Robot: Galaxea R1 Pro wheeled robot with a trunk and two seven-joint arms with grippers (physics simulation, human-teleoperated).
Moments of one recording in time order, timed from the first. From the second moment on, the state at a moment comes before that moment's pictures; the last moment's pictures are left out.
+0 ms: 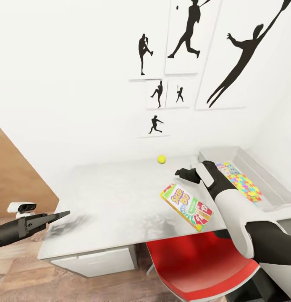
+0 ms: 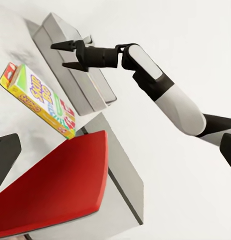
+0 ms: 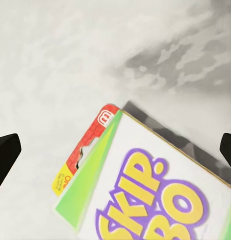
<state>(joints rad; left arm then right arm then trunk) -0.31 0.42 0.37 -1.43 0.40 1.00 -1.57 -1.17 -0.02 0.07 -0.51 -0.55 0.76 -0.21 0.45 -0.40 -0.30</state>
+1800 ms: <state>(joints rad) -0.67 0.44 0.27 -1.44 0.40 1.03 -1.57 -1.19 -0.03 0.08 -0.54 -0.55 0.76 -0.21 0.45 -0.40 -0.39</state>
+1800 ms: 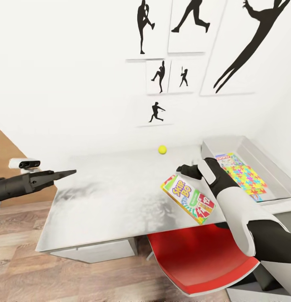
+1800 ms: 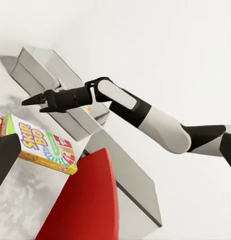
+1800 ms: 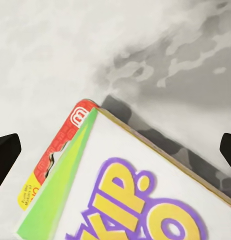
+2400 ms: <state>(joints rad) -0.70 0.44 0.22 -1.44 0.40 1.03 -1.57 -1.19 -0.03 0.08 -0.54 -0.55 0.76 -0.21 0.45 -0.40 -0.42</state>
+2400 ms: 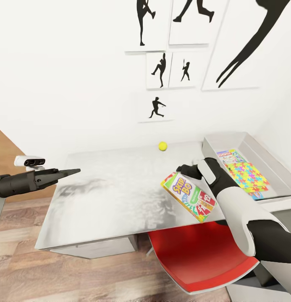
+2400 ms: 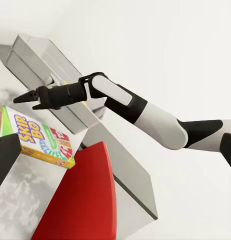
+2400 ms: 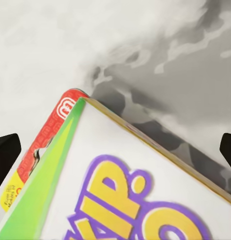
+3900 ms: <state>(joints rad) -0.70 0.44 0.22 -1.44 0.40 1.03 -1.57 -1.19 -0.03 0.08 -0.54 -0.55 0.76 -0.21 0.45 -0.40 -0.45</state>
